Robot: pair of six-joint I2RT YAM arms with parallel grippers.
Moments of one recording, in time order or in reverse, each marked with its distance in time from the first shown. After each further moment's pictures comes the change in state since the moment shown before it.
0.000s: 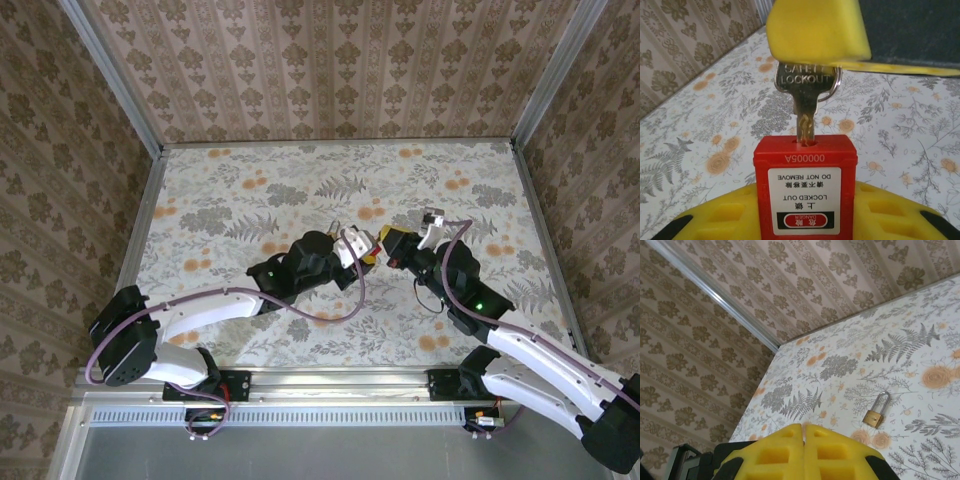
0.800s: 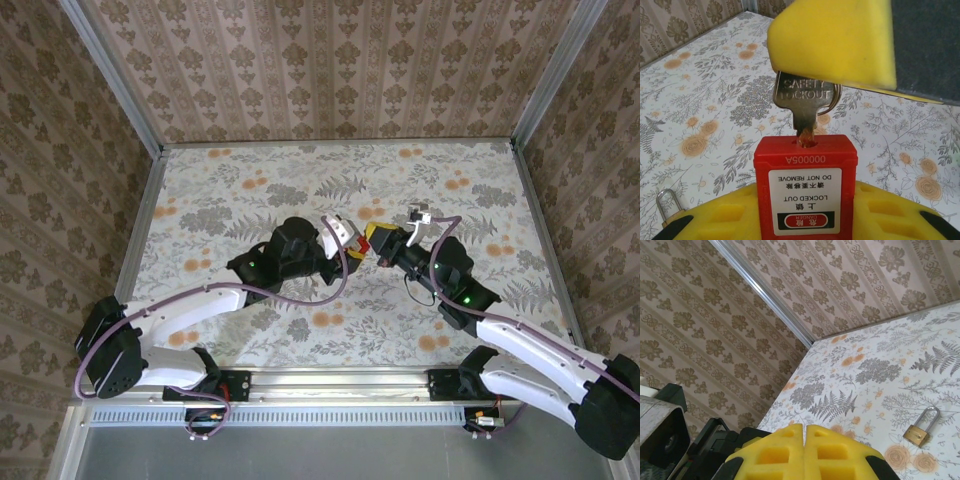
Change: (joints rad) left arm 0.110 -0.083 0.016 -0.128 0.212 -0.112; right arm 0.000 0.119 -0.015 0.227 -0.148 -0.034
